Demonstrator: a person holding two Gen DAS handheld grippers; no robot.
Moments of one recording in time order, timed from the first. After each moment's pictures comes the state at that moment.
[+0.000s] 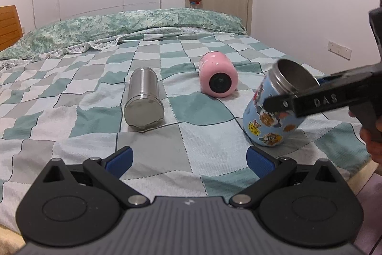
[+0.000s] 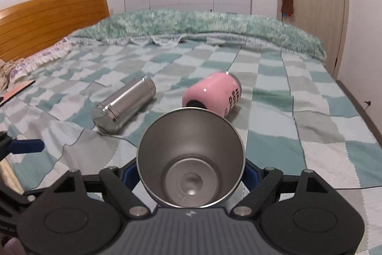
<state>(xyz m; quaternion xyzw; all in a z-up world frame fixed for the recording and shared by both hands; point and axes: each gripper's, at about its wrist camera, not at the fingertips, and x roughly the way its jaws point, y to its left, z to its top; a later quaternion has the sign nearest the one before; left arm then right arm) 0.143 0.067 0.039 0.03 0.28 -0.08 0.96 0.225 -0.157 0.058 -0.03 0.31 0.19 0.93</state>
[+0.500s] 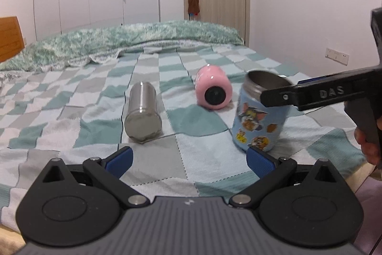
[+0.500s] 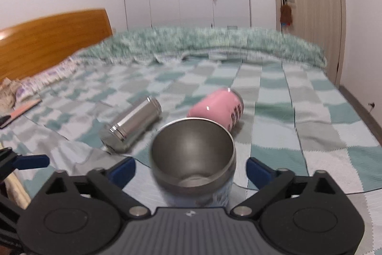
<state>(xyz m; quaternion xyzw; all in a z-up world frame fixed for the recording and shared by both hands) 0.120 0.059 0.055 0.04 0.25 -0.08 0.96 0.206 -0.170 0.071 0.01 0.26 0.21 0.94</state>
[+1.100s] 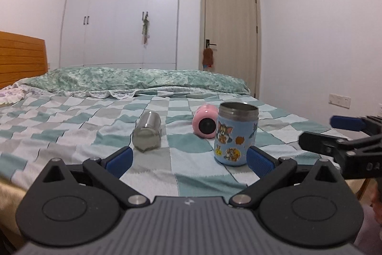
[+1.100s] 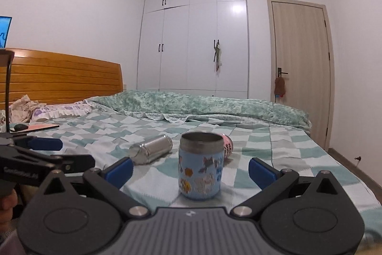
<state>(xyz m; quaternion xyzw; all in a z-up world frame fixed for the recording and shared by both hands) 0.012 0.035 0.035 0.00 0.11 -0.04 0.99 0.037 -0.215 0.043 -0.01 0.07 0.20 0.98</state>
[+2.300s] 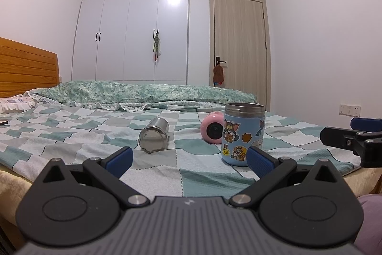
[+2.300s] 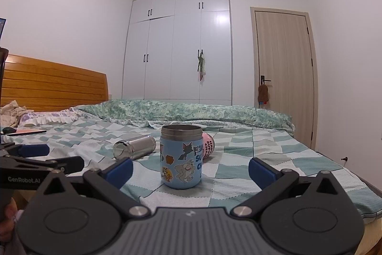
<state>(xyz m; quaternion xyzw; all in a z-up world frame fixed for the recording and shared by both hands) 0.006 0.030 -0.001 0.00 0.06 -0.01 1.00 0.021 -0.235 0.009 0.00 0.04 0.16 0.99</state>
